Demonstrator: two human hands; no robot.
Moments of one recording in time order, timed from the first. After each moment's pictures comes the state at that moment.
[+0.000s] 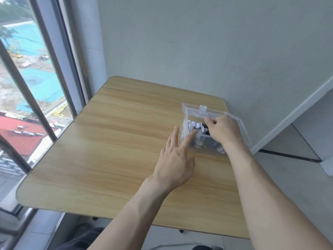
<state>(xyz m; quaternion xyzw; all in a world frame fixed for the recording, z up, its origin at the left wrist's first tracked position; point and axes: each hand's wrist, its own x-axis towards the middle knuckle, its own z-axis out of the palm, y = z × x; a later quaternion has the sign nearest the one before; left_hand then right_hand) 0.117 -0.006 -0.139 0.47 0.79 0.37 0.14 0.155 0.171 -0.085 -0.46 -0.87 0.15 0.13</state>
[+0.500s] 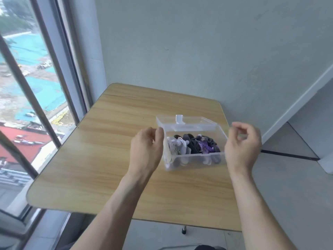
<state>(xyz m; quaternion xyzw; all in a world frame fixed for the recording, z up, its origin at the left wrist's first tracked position) 0.086 -0.046 -0.101 0.26 0.78 0.57 0.02 0.217 0.133 -0.097 -0.38 -0.70 0.22 0.56</state>
